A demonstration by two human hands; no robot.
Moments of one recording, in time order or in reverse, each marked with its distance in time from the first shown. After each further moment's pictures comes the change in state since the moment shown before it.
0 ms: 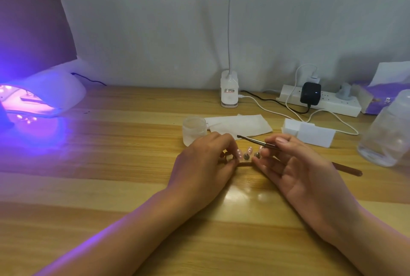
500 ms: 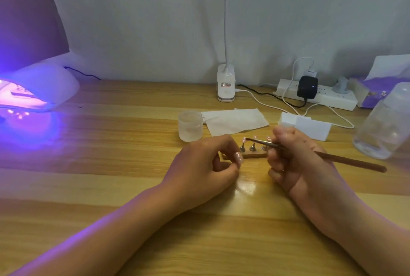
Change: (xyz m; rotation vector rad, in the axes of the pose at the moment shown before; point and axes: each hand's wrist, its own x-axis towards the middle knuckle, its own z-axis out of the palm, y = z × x) left_hand -0.007 -0.001 -0.004 -0.241 -0.127 0.051; right_hand -0.003 0.002 -0.006 -0.109 -0.002 -0.075
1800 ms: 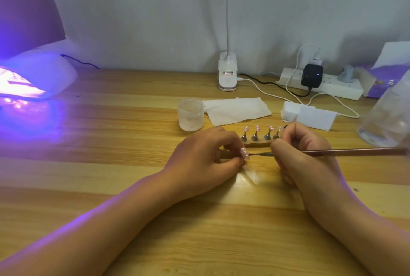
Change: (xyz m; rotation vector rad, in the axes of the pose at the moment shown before) left_hand 0.001 -0.001 -0.001 0.010 -0.098 -0.035; right_hand 0.000 0.013 0.001 -0.424 0.112 -0.242
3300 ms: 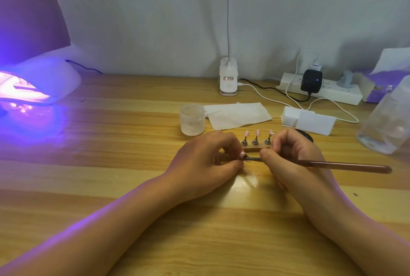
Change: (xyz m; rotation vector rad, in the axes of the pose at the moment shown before) left_hand 0.001 0.001 -0.001 0.017 0.002 -0.019; right_hand 0.000 0.000 0.001 -0.106 -0.089 -0.013
